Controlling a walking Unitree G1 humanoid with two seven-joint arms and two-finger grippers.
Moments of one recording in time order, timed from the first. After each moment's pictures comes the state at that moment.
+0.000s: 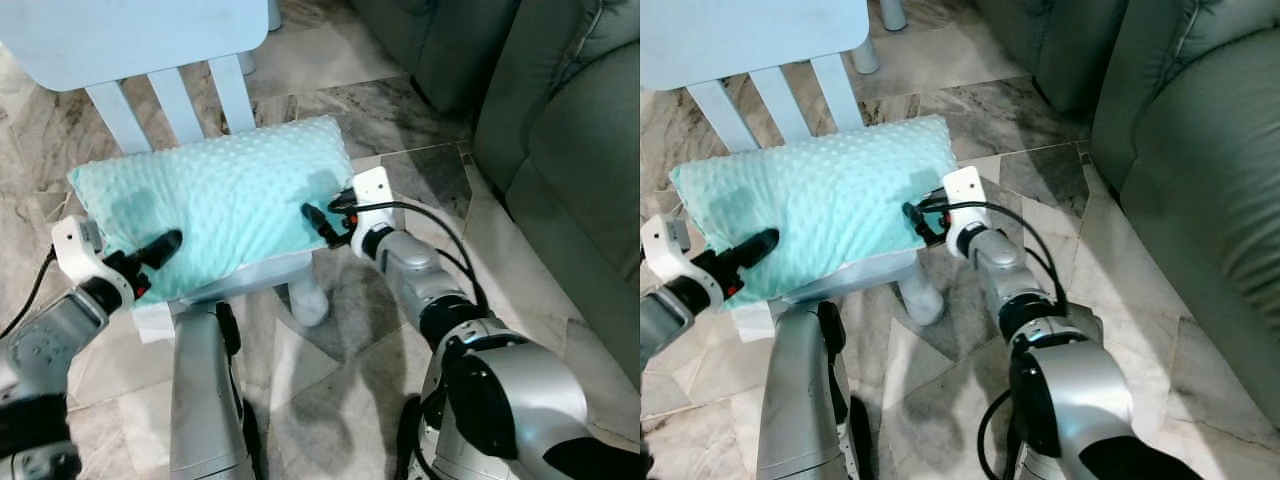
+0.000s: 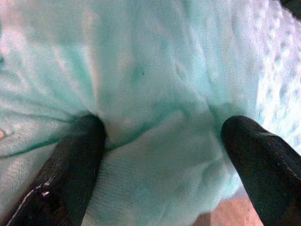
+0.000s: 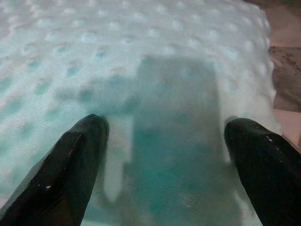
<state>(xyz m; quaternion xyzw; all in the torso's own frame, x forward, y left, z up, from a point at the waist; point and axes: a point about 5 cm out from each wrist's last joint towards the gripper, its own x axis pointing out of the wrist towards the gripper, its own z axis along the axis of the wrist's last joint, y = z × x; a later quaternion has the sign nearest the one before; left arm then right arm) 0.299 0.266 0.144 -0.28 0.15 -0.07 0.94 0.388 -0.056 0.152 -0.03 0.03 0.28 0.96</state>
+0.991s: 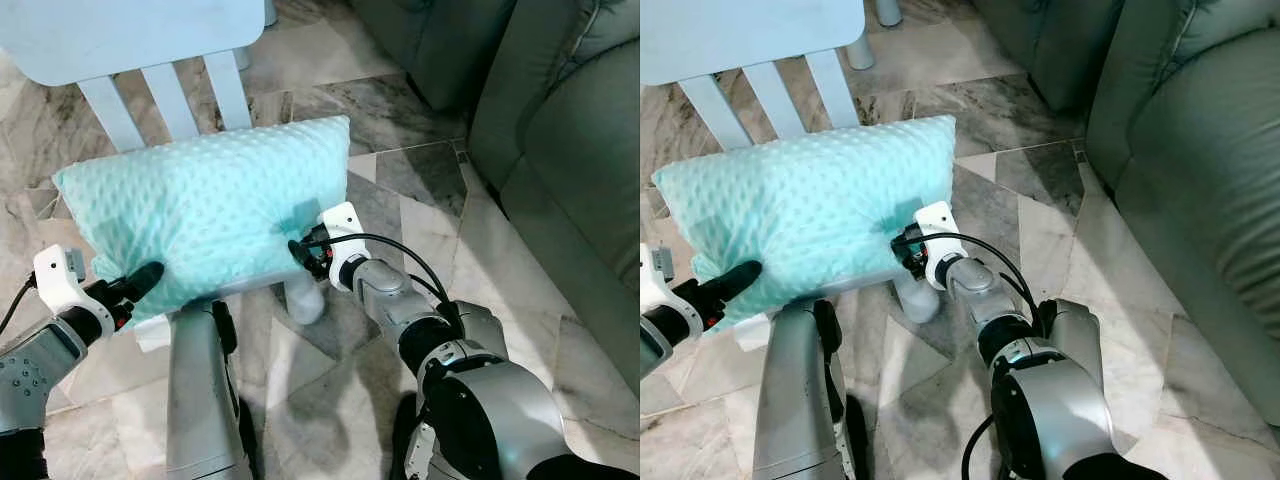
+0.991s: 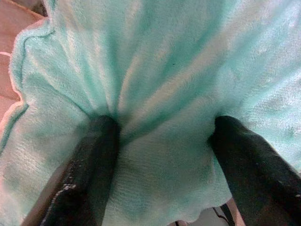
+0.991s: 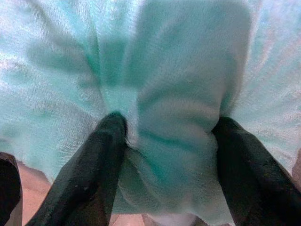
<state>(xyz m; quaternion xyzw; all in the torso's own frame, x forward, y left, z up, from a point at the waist) 0.276 0.284 0.127 -0.25 0.18 -0.03 0.95 0.368 -0.030 0.117 -0.05 0.11 0.31 0.94</state>
